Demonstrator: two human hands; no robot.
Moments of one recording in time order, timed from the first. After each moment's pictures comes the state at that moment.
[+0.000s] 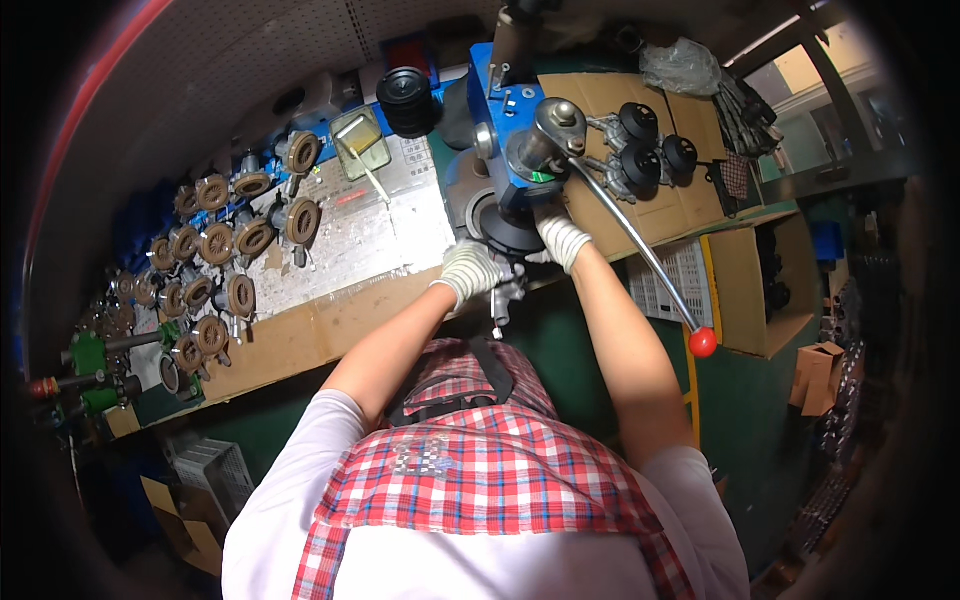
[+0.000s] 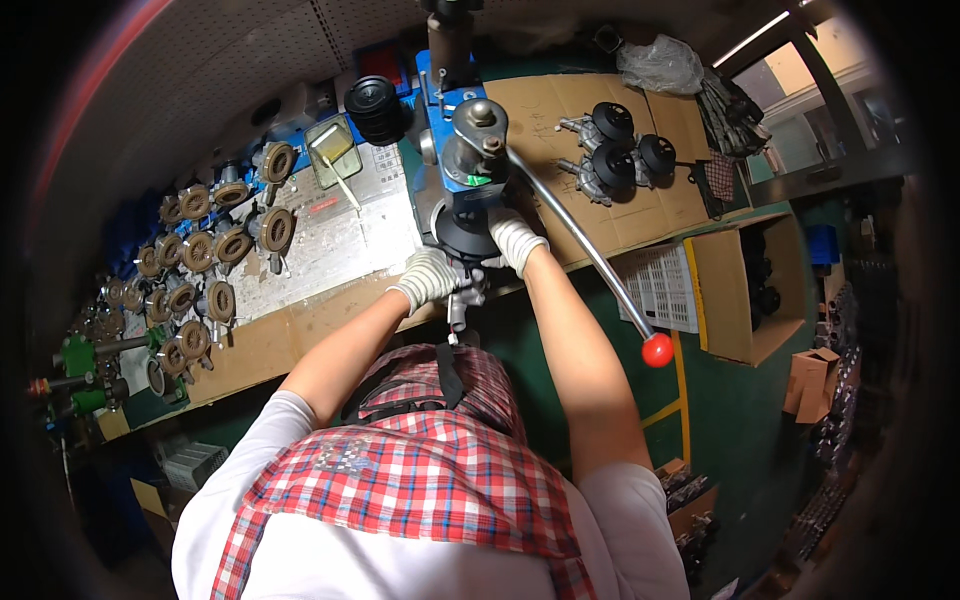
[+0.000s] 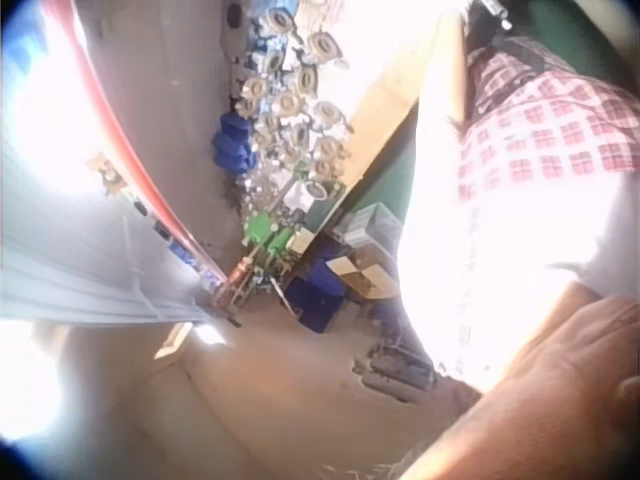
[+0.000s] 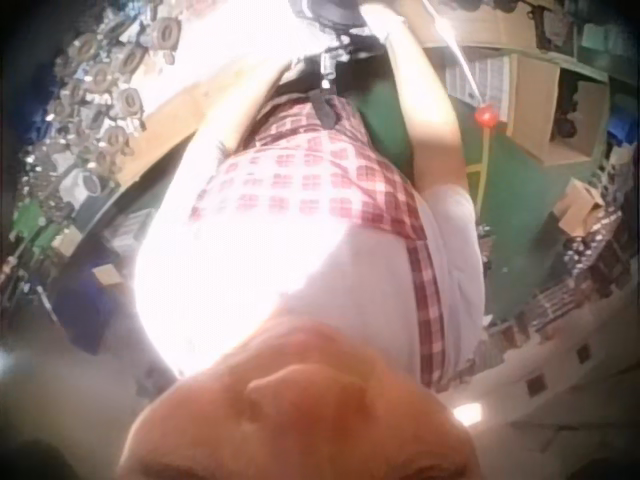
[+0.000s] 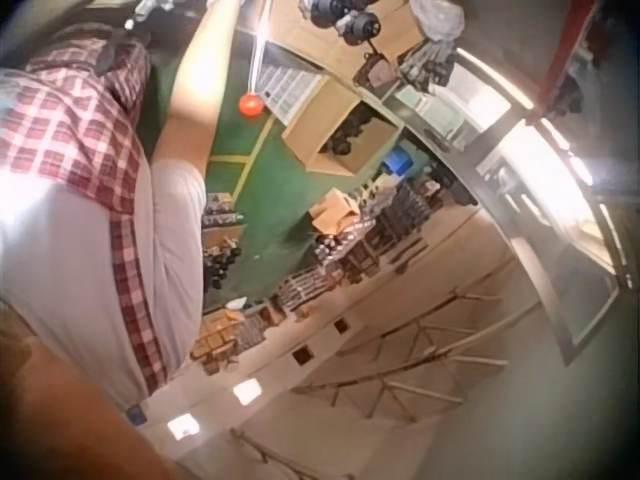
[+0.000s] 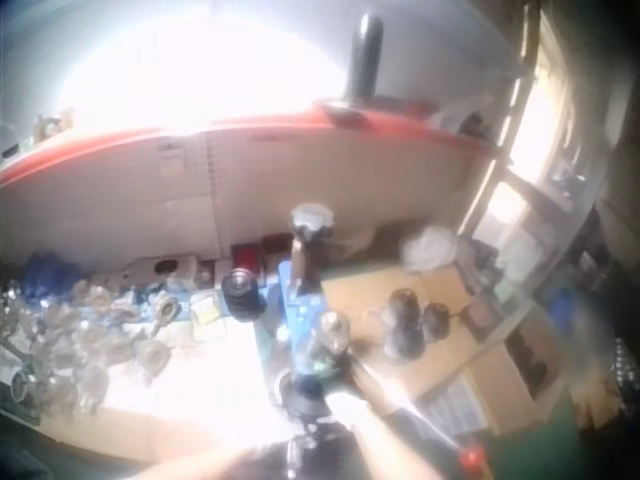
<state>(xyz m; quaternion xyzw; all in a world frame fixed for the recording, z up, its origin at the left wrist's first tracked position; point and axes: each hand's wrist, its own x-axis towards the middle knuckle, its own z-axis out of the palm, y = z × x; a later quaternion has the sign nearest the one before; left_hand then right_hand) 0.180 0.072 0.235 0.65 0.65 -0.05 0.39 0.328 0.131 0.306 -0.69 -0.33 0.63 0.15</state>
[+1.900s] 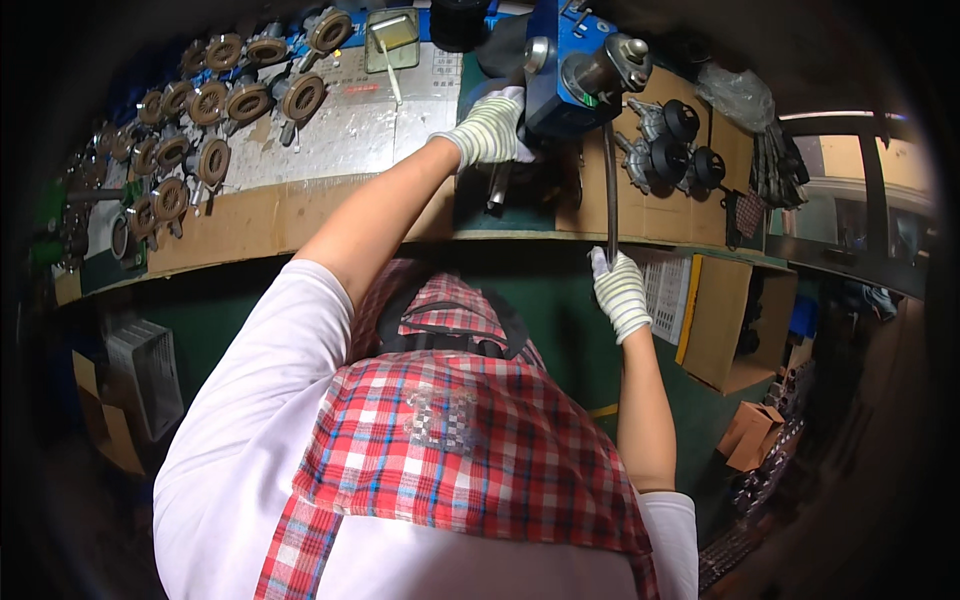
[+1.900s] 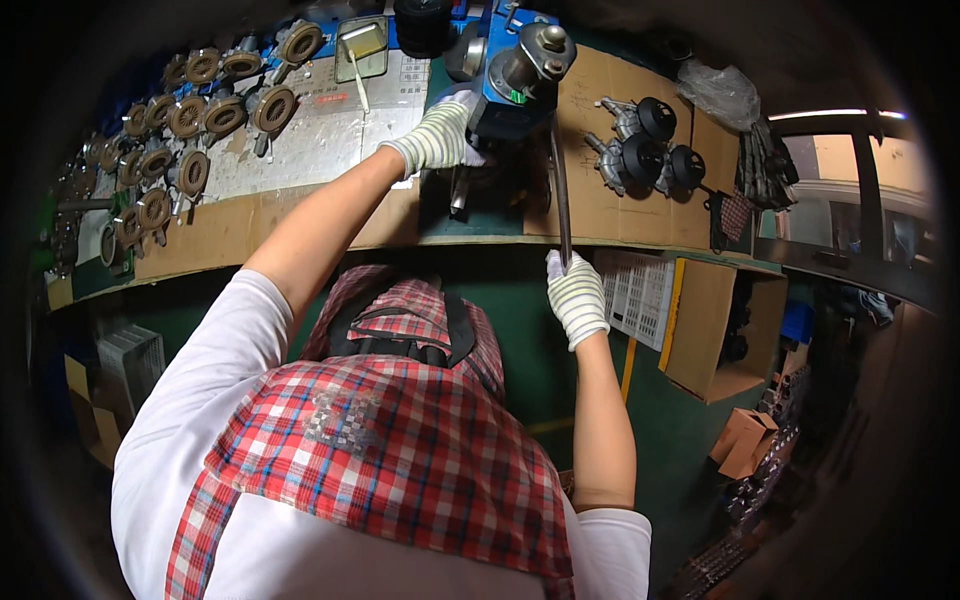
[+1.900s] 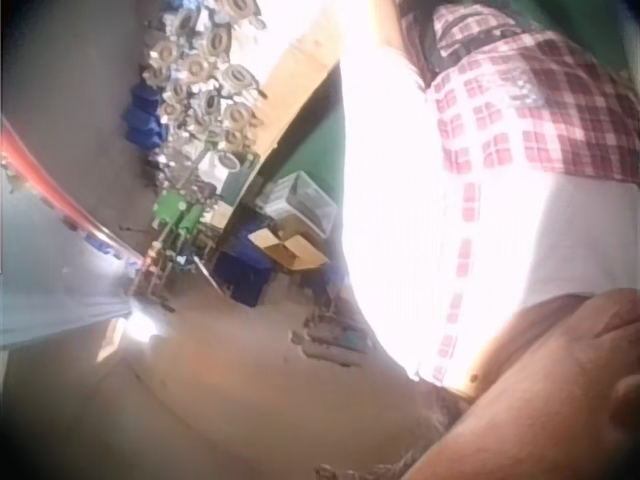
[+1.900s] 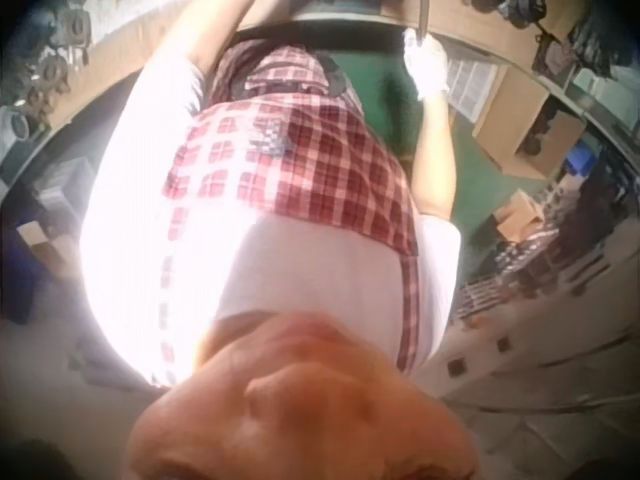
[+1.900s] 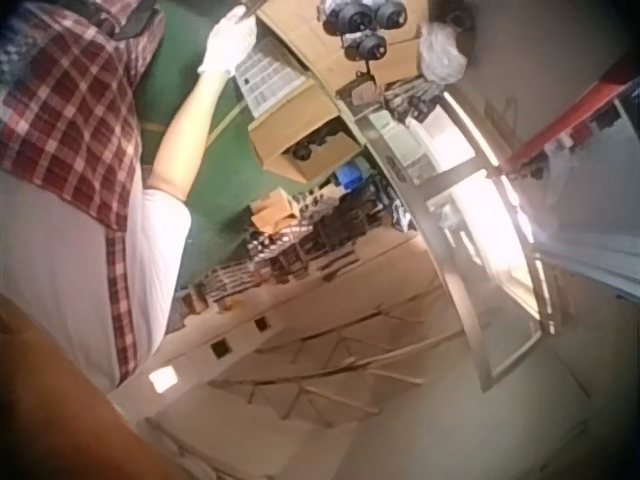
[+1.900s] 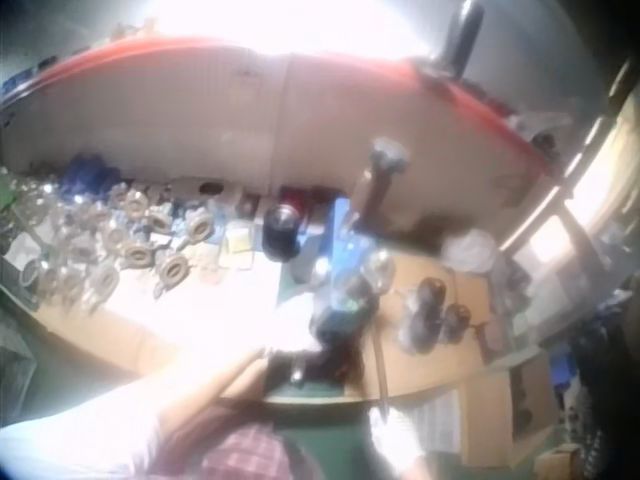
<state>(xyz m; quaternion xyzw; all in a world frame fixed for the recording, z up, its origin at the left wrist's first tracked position) 0.165 0.137 0.239 0.71 0.60 0.28 0.25 0.487 0.030 0.288 -0.66 -0.70 0.26 -0.02</state>
